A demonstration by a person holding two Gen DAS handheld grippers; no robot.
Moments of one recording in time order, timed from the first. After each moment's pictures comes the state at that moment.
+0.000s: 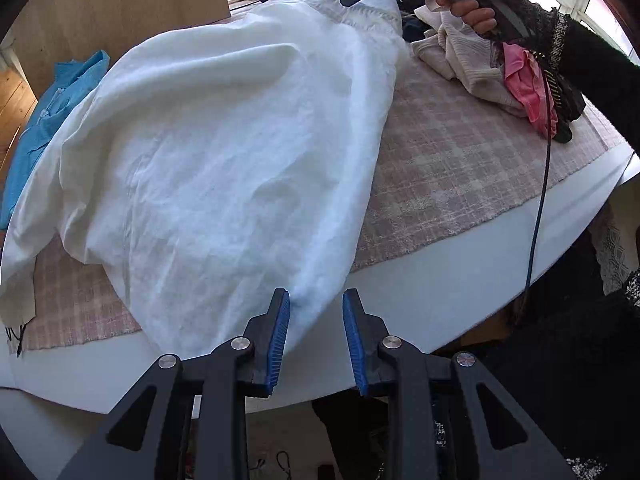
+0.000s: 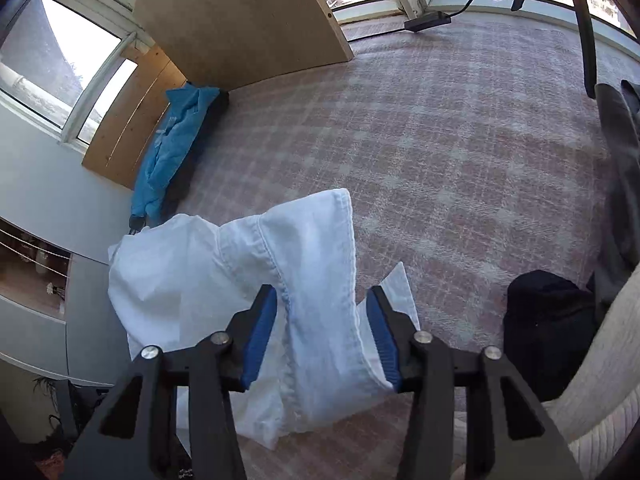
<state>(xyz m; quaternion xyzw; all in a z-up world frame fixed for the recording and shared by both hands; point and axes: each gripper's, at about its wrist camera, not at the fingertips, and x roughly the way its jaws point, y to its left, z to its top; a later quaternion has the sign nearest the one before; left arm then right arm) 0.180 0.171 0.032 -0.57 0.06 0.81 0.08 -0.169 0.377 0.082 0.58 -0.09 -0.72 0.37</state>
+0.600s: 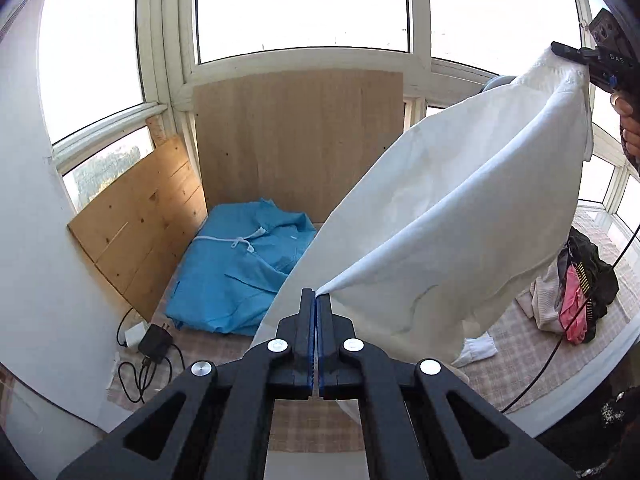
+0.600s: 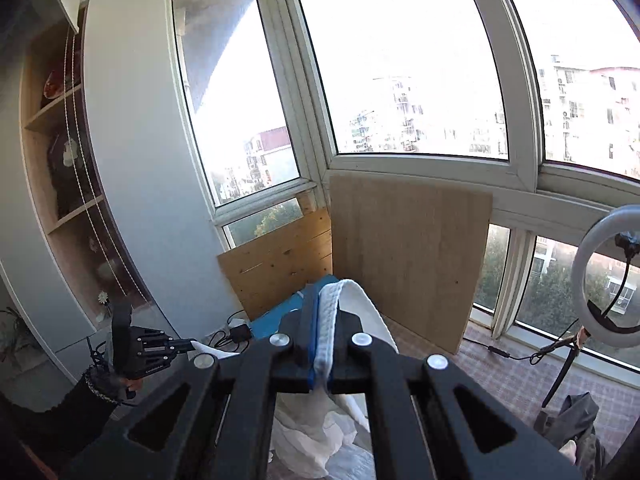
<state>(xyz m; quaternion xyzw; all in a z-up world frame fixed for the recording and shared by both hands) 0.191 -0.030 0.282 -0.30 0.01 0.95 -0.08 -0.018 0.317 0.519 0.20 0.02 -0.86 0.48</state>
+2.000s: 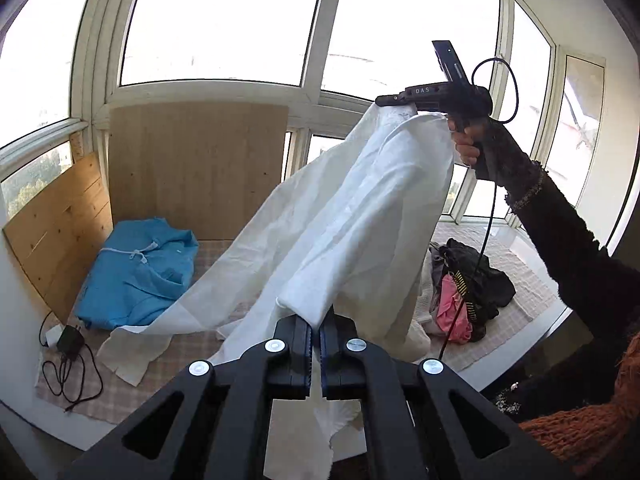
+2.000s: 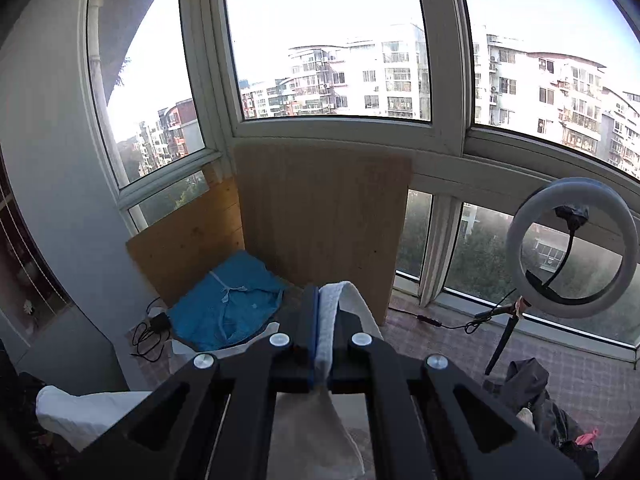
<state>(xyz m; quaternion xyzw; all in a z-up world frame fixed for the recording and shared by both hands) 0.266 0.034 0.311 -0.30 -0.05 0.95 0.08 -0.092 0.320 0.455 0.30 0.03 -0.89 0.33</state>
